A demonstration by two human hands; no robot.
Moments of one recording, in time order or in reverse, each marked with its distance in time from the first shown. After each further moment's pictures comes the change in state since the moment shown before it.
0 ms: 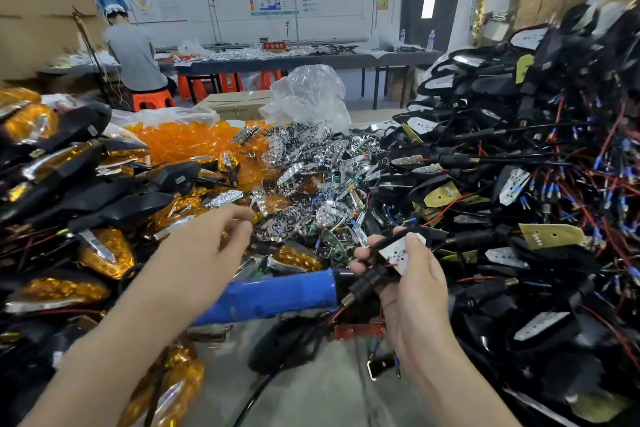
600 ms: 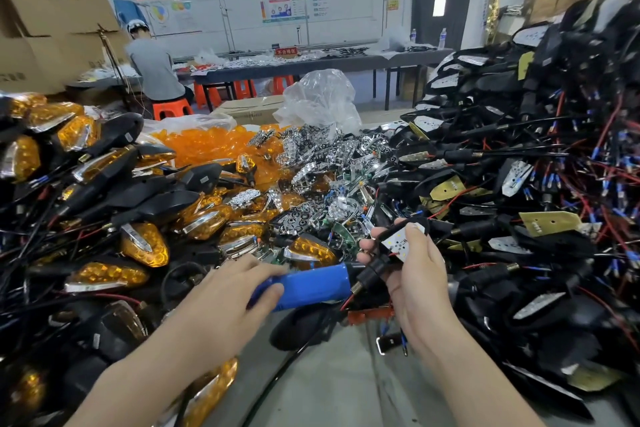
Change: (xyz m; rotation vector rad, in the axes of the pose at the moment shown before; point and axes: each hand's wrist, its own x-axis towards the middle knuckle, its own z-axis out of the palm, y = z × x) left_hand -0.040 -0.038 0.018 0.265 -0.259 0.218; right_hand -0.002 -0.001 0.000 -0.018 -0.066 -0.014
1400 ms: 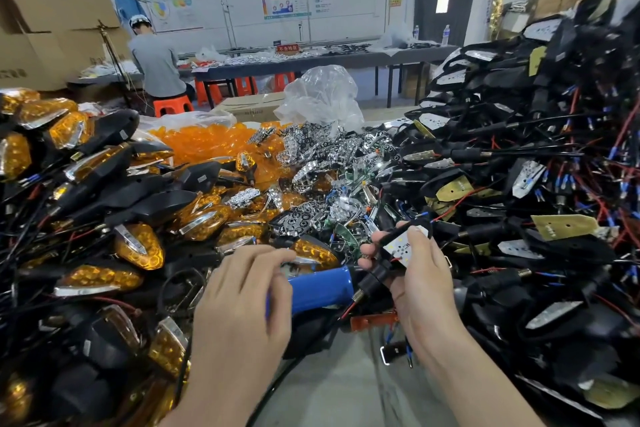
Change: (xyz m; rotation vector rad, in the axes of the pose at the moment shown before) left_hand -0.013 0.045 0.023 -0.067 0.742 0.159; right_hand 0.003 0.006 -0.004 -0.026 -0.033 0.009
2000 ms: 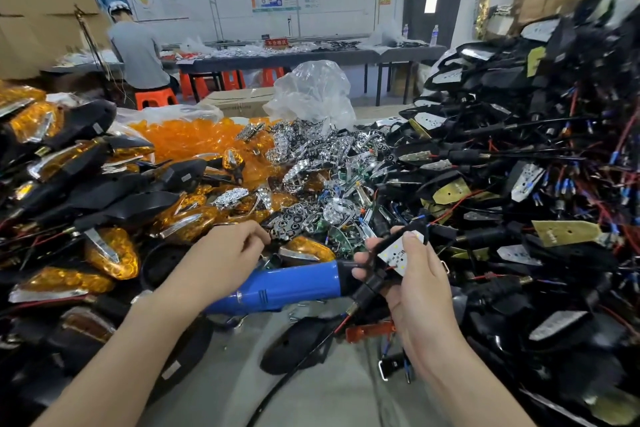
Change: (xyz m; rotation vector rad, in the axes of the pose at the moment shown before) left_hand 0.071 -0.094 0.045 0.007 -0.624 -0.315; right_hand 0.005 0.007 -0.004 -0.072 -0.017 -0.006
